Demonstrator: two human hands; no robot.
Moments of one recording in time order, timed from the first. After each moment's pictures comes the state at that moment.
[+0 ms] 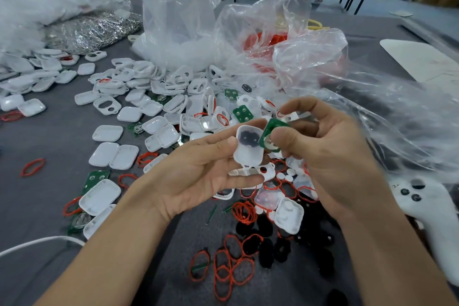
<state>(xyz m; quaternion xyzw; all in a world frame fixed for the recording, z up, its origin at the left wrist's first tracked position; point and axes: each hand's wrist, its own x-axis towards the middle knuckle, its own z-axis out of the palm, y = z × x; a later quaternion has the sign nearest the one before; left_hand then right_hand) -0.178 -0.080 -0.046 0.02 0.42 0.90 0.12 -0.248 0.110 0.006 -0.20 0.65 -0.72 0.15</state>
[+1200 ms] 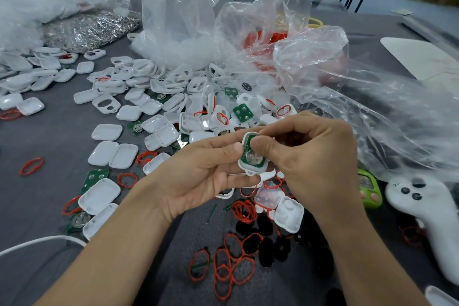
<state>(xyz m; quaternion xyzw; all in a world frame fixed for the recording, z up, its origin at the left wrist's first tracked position) -0.177 -0.073 -0.044 -0.01 0.41 0.90 0.13 -0.237 0.098 -0.009 -0.25 0.78 -0.57 -0.05</state>
